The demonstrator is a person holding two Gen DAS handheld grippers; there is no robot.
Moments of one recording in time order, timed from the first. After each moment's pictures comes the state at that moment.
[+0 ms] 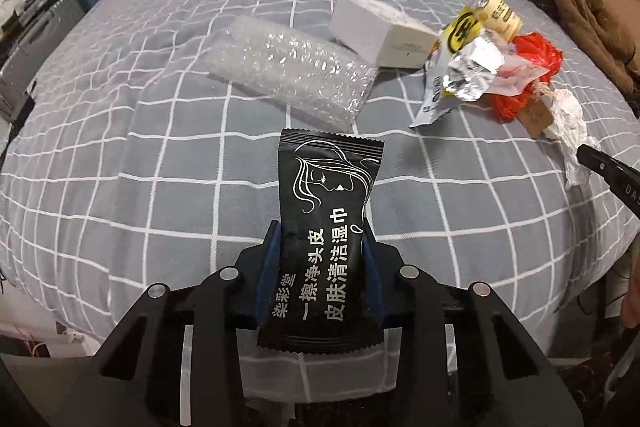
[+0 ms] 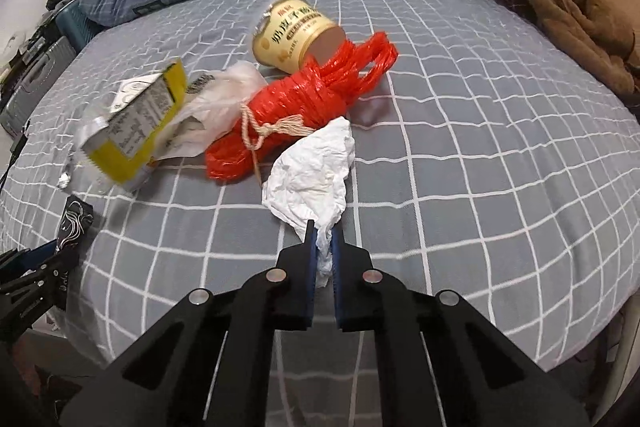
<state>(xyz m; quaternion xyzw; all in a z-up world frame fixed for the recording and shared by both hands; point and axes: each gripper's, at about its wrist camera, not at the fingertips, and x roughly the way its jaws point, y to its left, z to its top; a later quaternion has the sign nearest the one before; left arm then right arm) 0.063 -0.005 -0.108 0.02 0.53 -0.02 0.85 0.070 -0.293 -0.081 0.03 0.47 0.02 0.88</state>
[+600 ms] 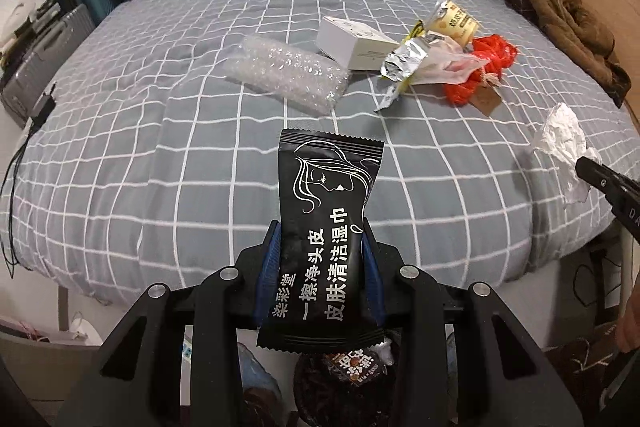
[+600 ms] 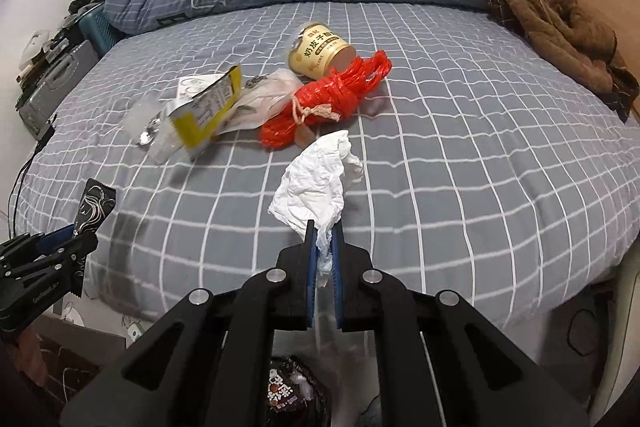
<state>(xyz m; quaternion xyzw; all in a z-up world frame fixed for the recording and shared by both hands) -0.004 -0.013 -0.070 0.03 0.50 -0.03 0.86 -0.018 -0.281 -0.040 0.03 0.45 0.04 0.89</state>
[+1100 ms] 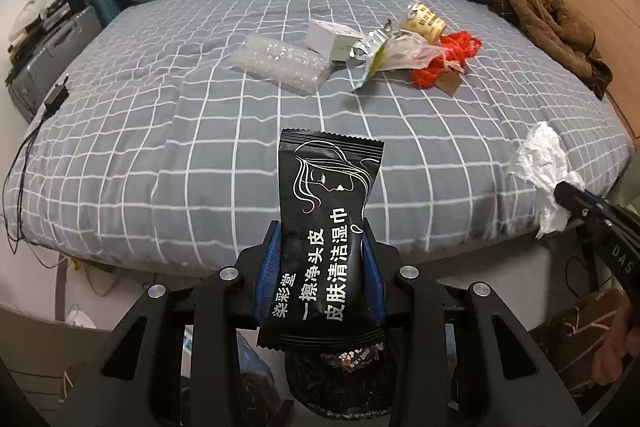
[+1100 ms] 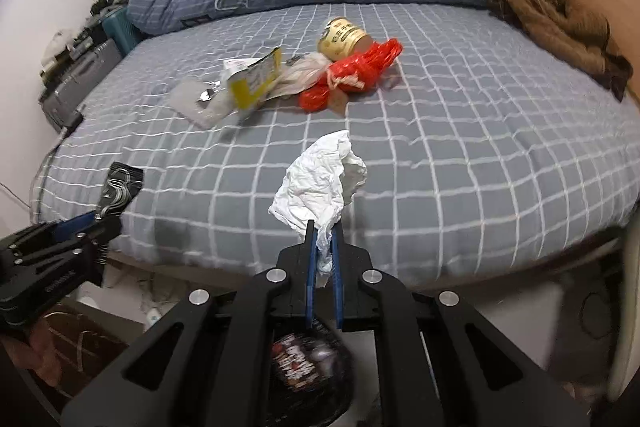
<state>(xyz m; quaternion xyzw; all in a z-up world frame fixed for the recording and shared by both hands) -0.076 -0.021 -0.052 0.02 0.48 -0.04 0.87 -0.104 -0.265 -0.034 0.04 0.44 0.06 0.89</state>
